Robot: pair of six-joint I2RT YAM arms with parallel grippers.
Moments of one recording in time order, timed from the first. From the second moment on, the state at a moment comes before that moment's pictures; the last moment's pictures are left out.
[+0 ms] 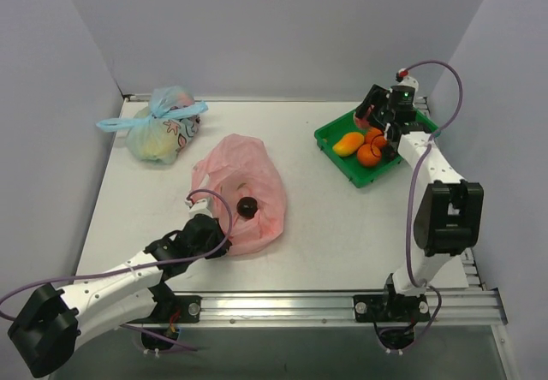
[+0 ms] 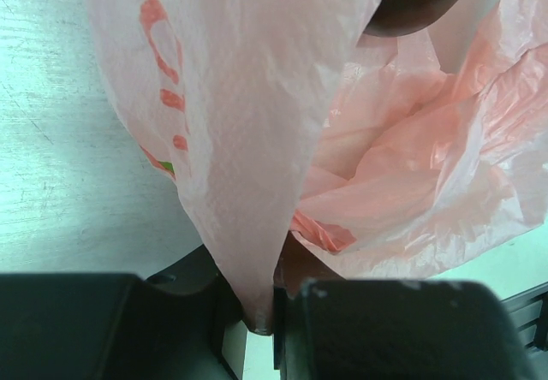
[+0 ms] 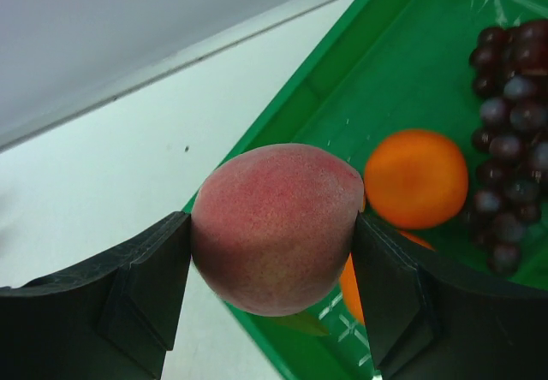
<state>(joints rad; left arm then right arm) -0.78 0.87 0.30 -0.23 -0.19 -0.90 0.04 1.67 1.29 -0.11 0.00 0.42</state>
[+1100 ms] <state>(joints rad) -0.78 0.88 0.30 -0.20 -0.17 -0.87 0.36 1.54 1.28 -0.26 0.04 0.24</state>
